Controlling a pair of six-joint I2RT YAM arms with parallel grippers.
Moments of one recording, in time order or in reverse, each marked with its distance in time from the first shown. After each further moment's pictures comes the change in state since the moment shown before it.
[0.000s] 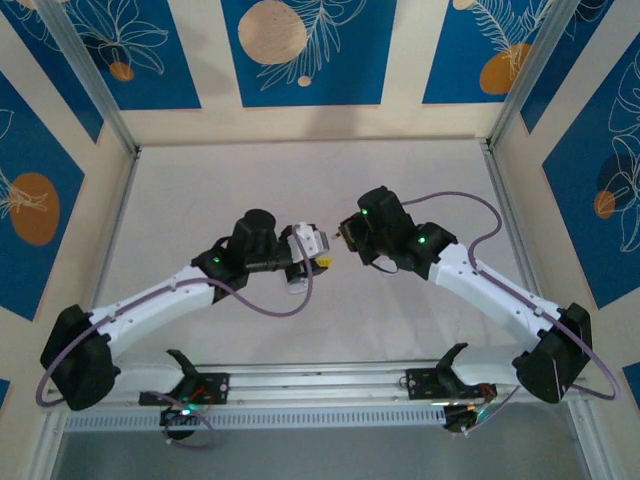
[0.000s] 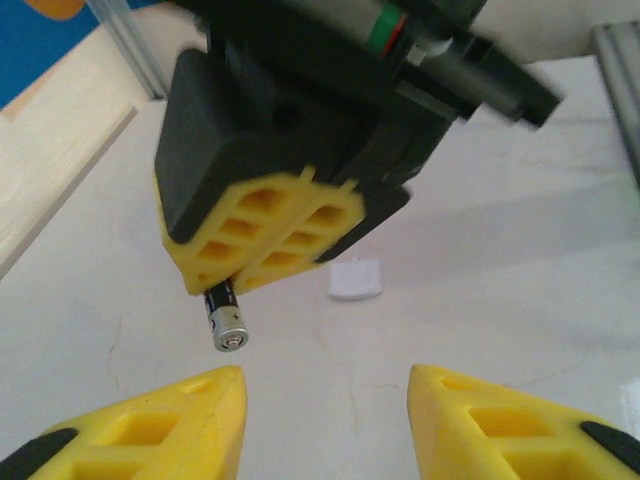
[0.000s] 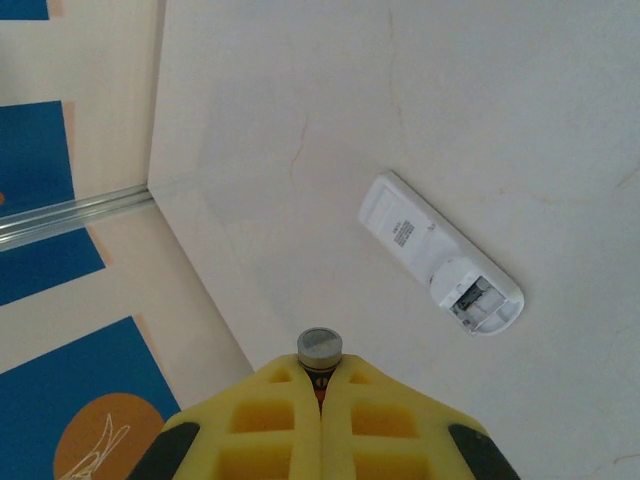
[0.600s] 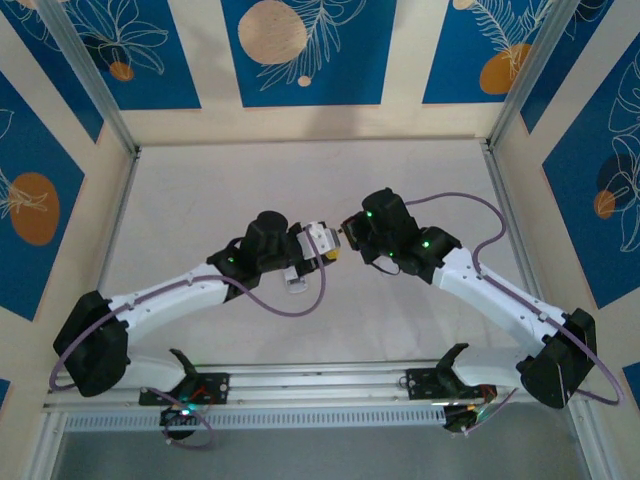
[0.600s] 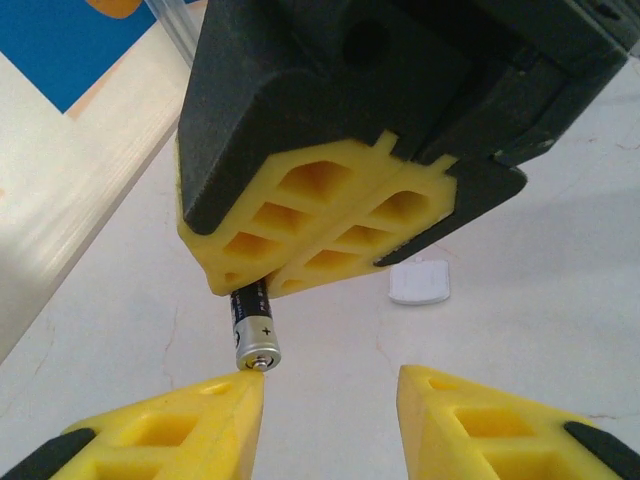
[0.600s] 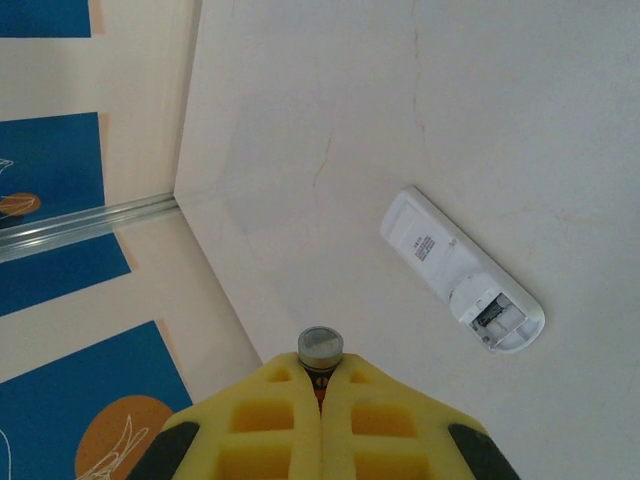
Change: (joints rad) left arm -0.032 0.080 0.006 0.116 -0.139 0.019; right arm 0.003 -0.034 -0.039 0.051 0.027 -0.004
